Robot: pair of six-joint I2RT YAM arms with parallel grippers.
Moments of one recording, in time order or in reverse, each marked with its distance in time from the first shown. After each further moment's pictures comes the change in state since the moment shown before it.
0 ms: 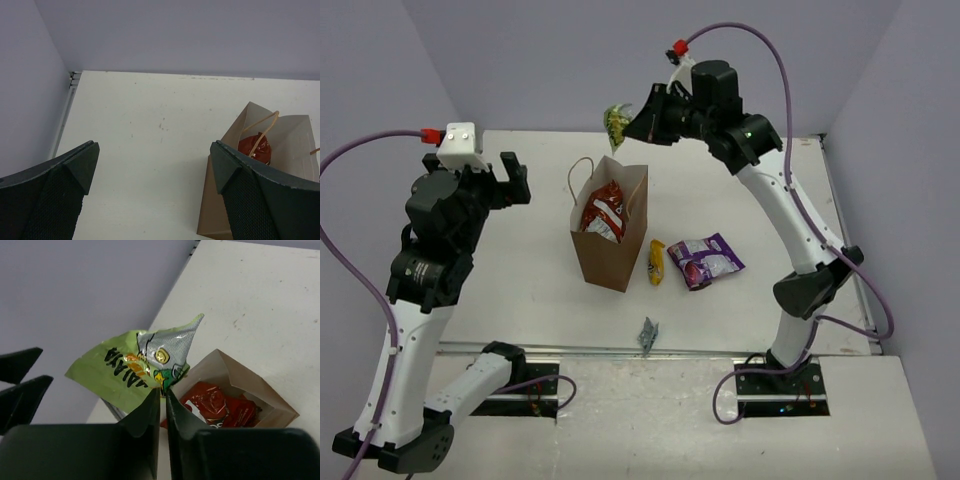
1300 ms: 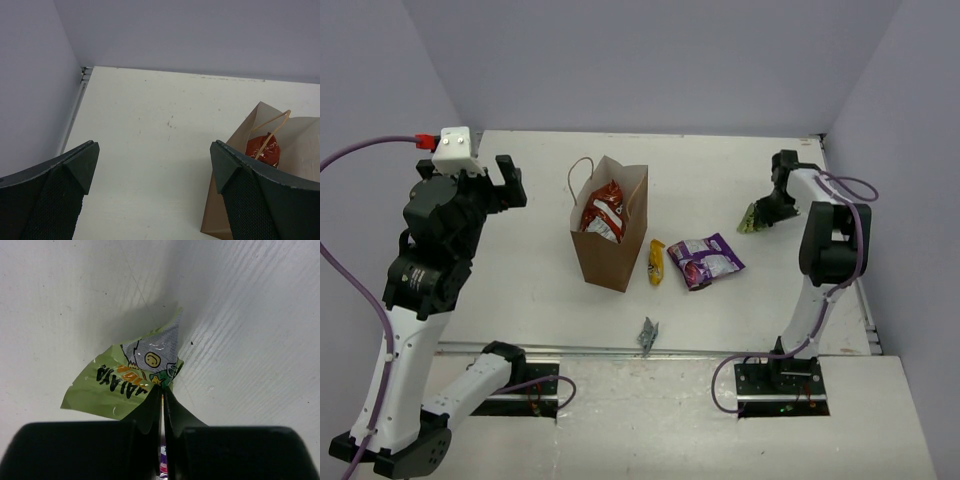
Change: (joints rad) left arm -0.023 -0.024 0.000 -0.029 -0.080 -0.007; right arm -0.624 0.179 -0.736 -0.156 0.429 0.605
